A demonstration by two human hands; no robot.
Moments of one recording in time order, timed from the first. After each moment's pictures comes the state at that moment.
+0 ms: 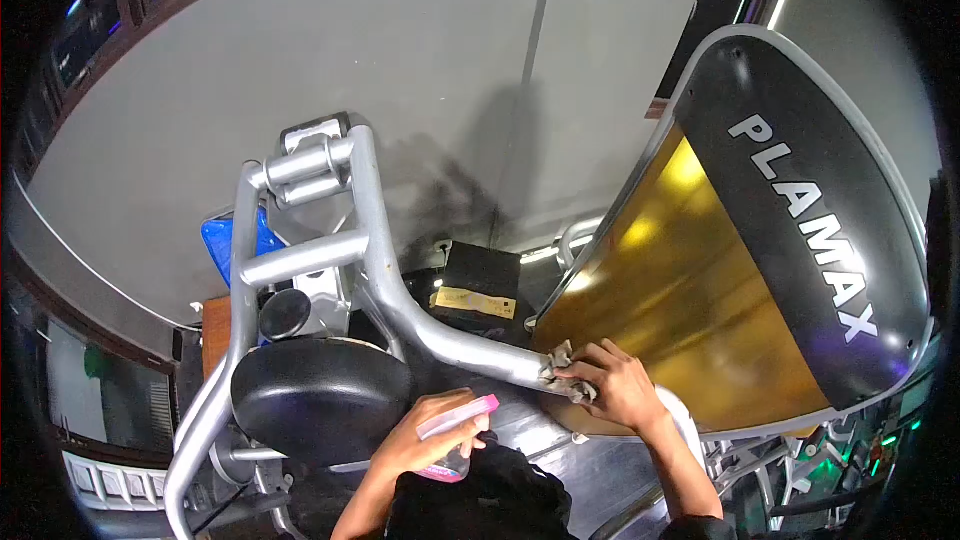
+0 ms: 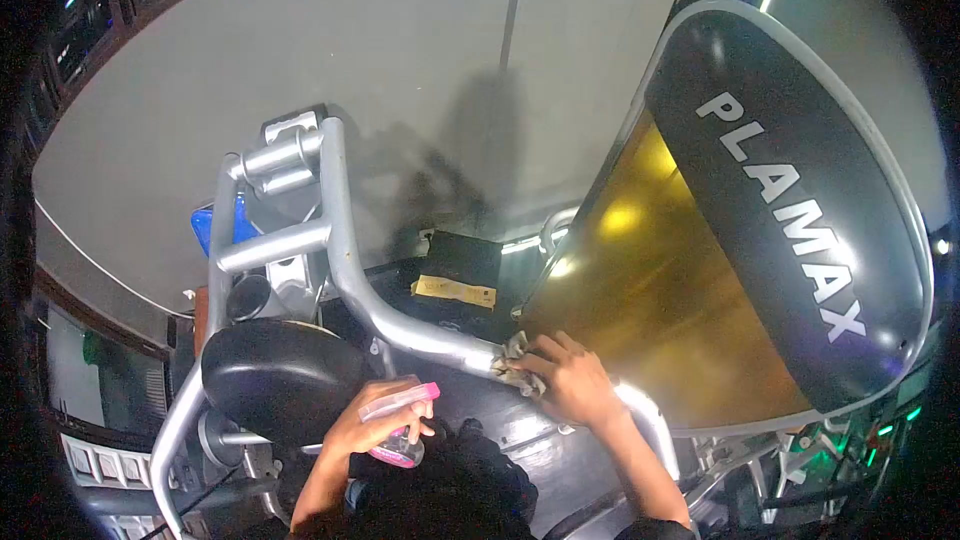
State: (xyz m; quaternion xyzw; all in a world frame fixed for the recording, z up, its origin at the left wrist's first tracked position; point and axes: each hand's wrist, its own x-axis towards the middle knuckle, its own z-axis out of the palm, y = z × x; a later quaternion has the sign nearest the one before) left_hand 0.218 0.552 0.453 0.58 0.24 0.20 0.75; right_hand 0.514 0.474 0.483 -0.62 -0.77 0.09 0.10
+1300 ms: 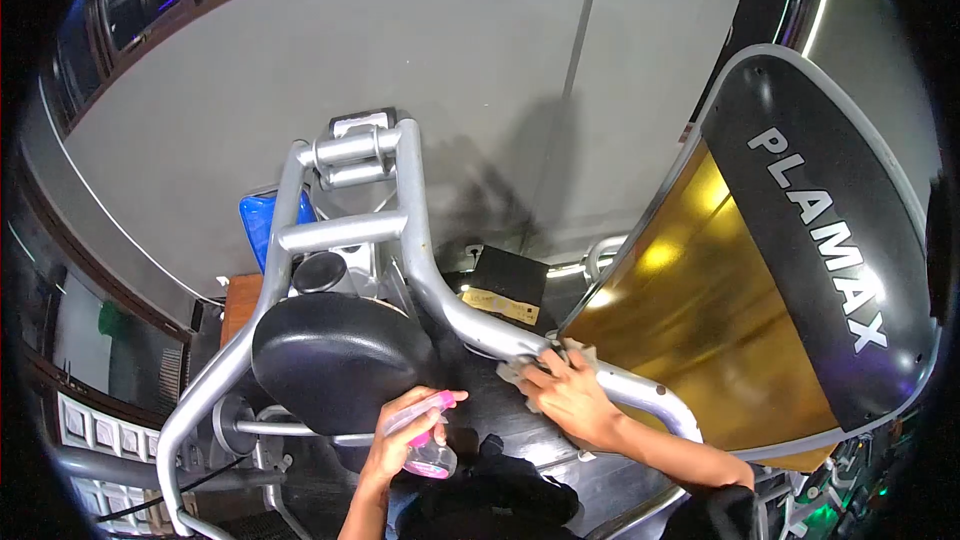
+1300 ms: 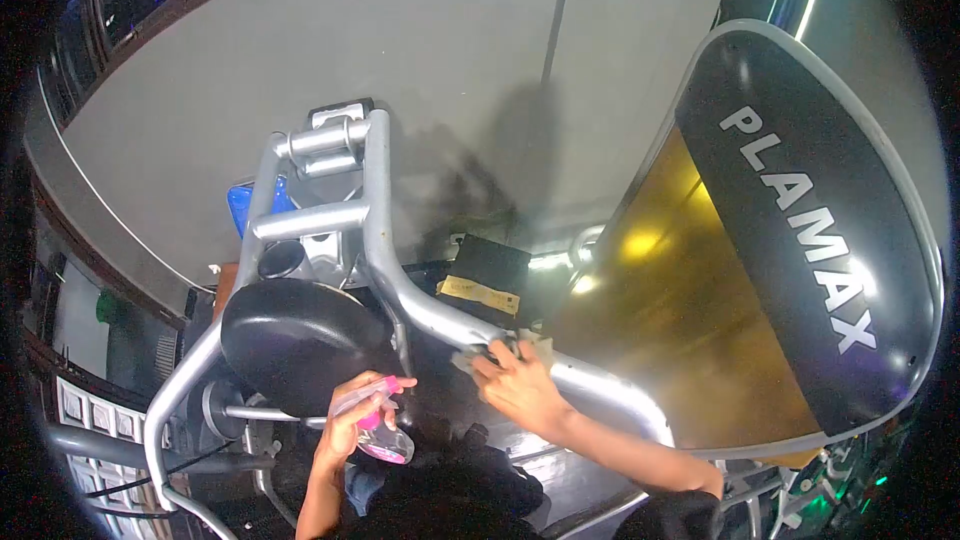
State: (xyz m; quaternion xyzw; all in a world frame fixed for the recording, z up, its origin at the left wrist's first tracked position) left_hand 0.179 0.499 0.444 0.46 0.36 0.39 0.72; right_hand 0.452 0.486 0.458 -0.45 -0.89 -0.11 0.02
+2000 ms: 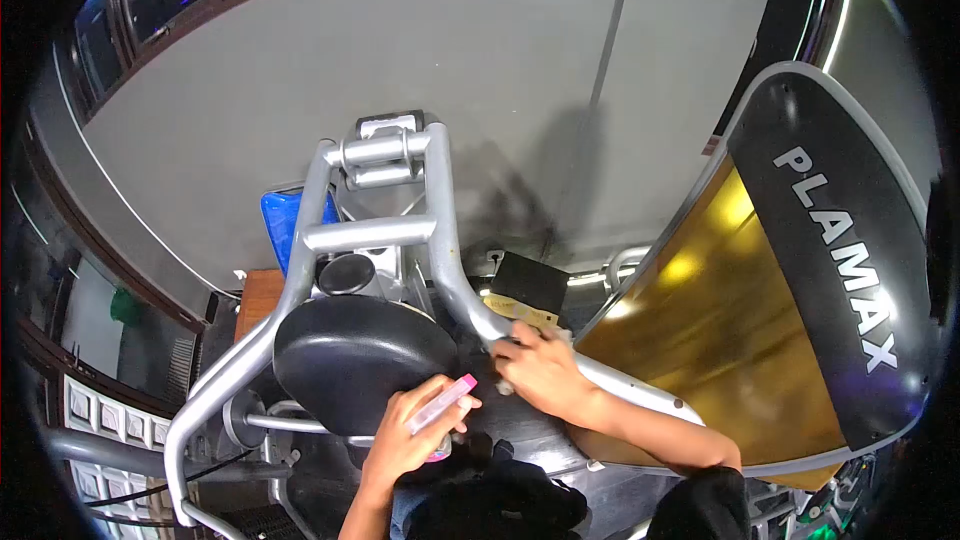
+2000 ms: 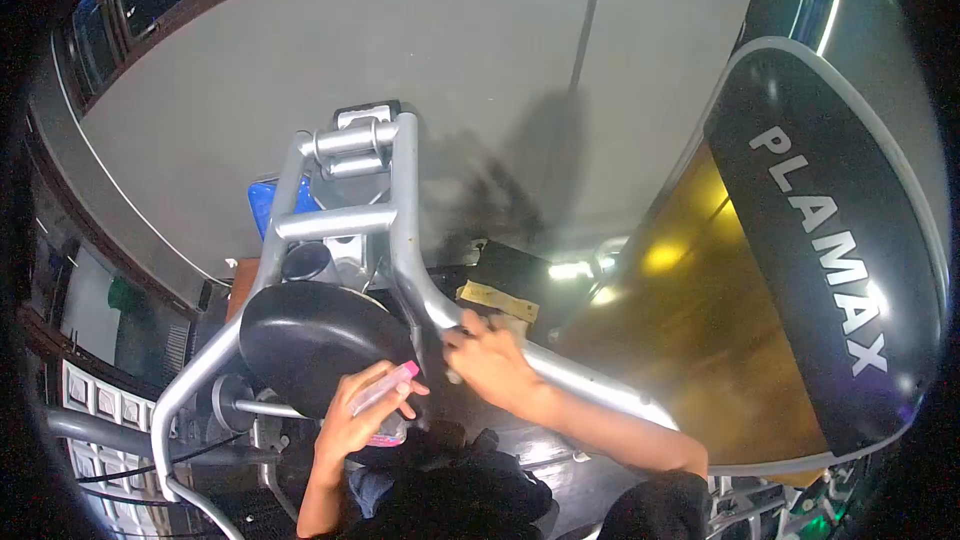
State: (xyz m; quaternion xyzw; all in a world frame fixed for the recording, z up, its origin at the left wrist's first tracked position) left_hand 0.175 0.514 0.479 0.61 0.42 0.36 0.57; right_hand 0.404 0.548 0.460 -0.43 -0.90 -0.08 0.05
